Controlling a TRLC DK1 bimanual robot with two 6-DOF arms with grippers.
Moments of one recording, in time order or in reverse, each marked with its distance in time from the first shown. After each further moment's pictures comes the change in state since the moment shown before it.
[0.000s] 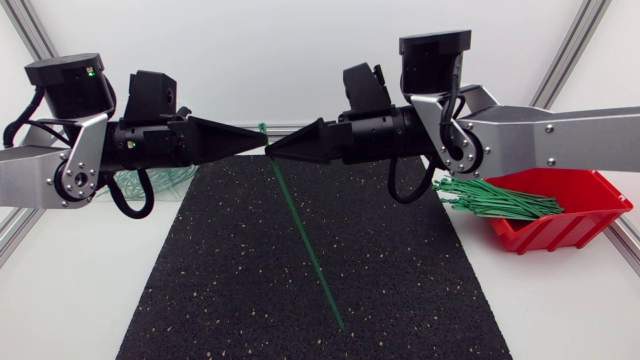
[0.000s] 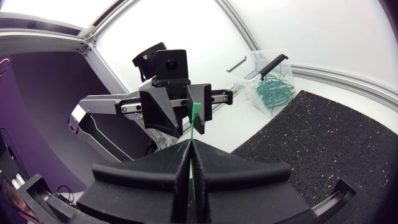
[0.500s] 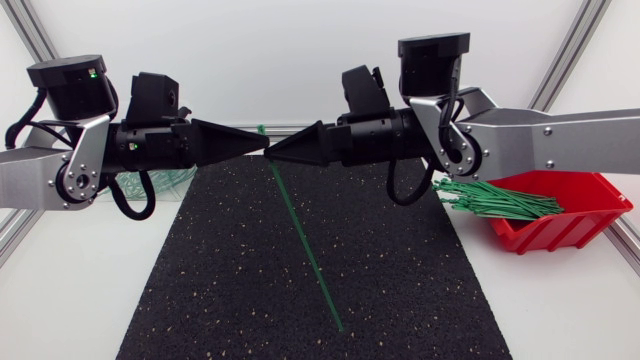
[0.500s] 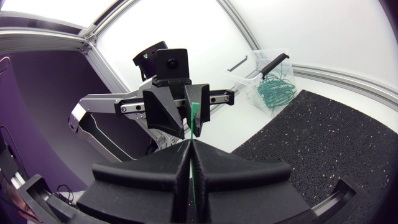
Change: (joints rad) left arm -0.008 0.000 -0.005 0.002 0.000 0.000; right arm 0.006 0.000 -0.008 0.011 0.000 0.000
